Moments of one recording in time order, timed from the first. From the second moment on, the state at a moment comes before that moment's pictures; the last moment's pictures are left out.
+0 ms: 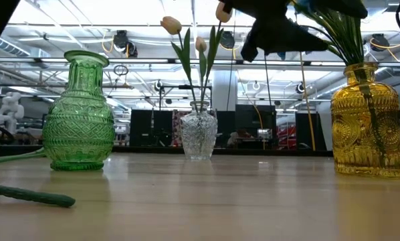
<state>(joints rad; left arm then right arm) -0.29 2.14 1.61 0.18 -0.36 -0.36 1.31 1.12 0.55 1.17 1.42 -0.49</state>
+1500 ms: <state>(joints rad) -0.26 2.24 1.61 0.50 -0.45 -0.27 1.30 1.12 0.55 1.08 1.41 -0.45</state>
